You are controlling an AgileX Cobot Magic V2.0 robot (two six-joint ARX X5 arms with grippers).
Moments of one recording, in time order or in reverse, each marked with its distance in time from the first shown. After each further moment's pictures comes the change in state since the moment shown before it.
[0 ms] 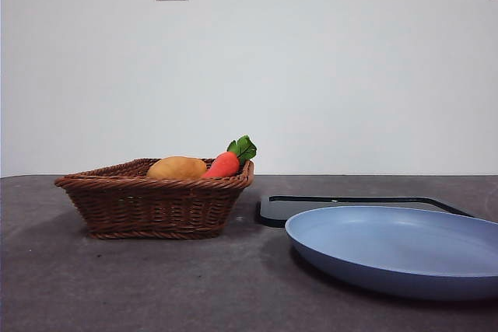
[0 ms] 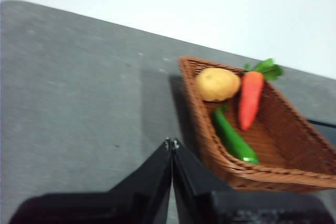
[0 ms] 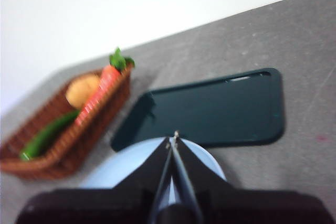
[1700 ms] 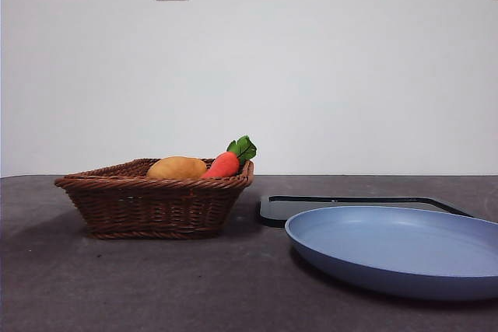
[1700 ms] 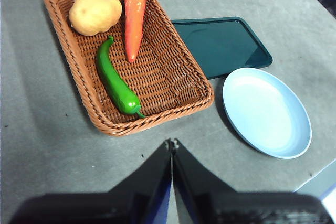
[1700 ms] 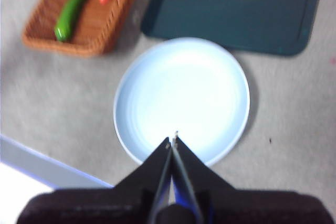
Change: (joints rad) left arm 0.000 0.671 0.795 -0.639 0.417 0.286; right arm 0.057 0.704 0.898 -0.965 -0.069 -0.399
